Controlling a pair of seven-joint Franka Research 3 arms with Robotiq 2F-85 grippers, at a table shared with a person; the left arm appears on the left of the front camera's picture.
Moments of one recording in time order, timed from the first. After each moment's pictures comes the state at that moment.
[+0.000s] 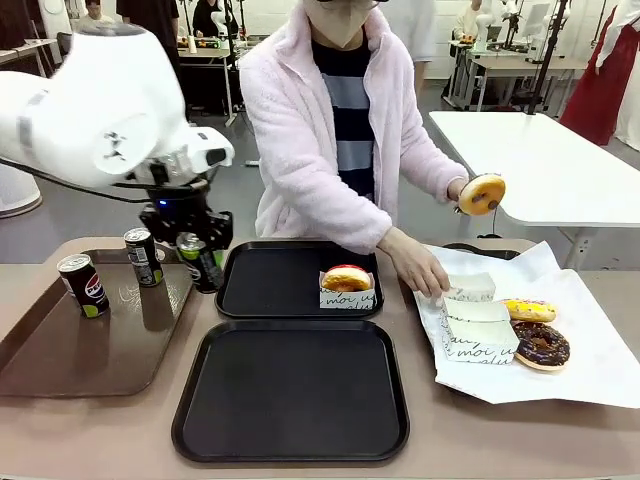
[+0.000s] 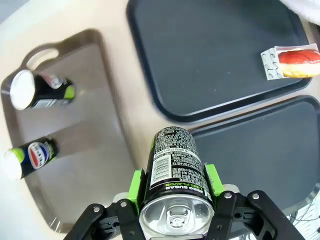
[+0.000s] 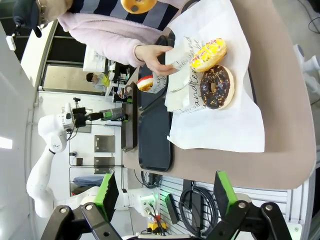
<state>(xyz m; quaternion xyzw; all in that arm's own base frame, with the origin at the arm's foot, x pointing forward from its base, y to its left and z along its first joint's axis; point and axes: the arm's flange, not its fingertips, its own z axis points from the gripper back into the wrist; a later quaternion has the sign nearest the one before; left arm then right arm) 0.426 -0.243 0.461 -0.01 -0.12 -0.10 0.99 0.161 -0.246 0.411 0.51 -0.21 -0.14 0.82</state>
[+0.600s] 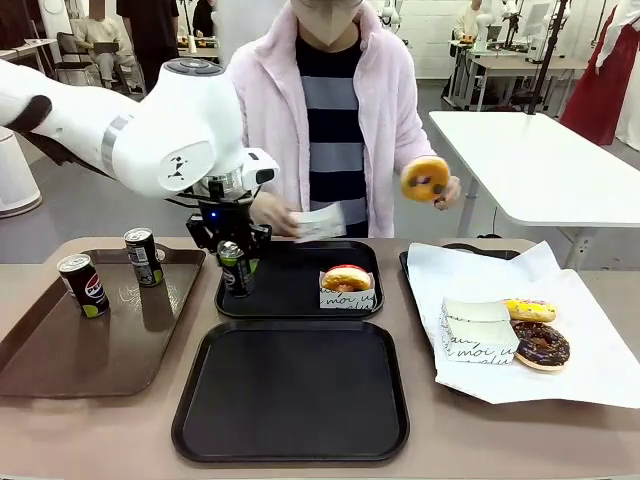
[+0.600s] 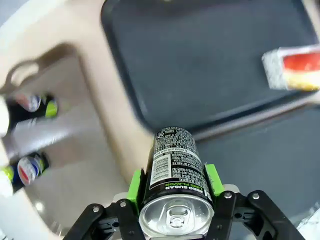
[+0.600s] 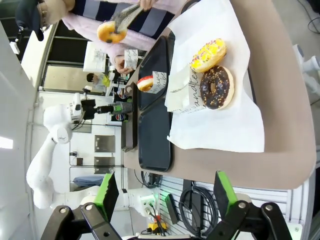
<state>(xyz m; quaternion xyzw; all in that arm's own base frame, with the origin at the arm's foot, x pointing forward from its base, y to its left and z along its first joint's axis) 0.446 -0.278 0.435 0.03 -0.09 -0.12 0.99 0.161 -0.246 0.410 0.51 -0.21 -0.14 0.82</state>
